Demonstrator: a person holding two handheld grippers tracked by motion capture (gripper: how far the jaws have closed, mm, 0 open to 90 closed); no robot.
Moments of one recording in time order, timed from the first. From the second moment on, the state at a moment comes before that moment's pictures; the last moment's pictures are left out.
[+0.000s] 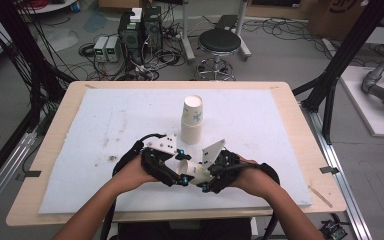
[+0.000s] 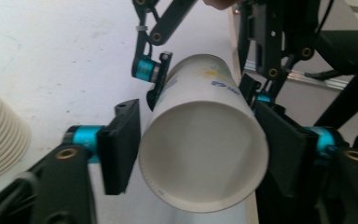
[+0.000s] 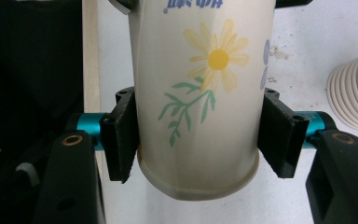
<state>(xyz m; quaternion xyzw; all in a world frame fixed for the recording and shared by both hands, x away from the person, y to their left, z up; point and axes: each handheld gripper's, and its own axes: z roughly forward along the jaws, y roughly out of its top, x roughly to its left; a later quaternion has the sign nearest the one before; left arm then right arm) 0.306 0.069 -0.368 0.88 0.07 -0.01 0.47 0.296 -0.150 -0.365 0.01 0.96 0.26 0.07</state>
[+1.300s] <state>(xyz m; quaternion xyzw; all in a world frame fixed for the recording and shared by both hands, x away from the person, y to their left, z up) 0.291 0.115 -0.392 0.77 0.11 0.02 0.63 0.285 -0.209 -0.393 0.13 0.83 0.55 0.05</state>
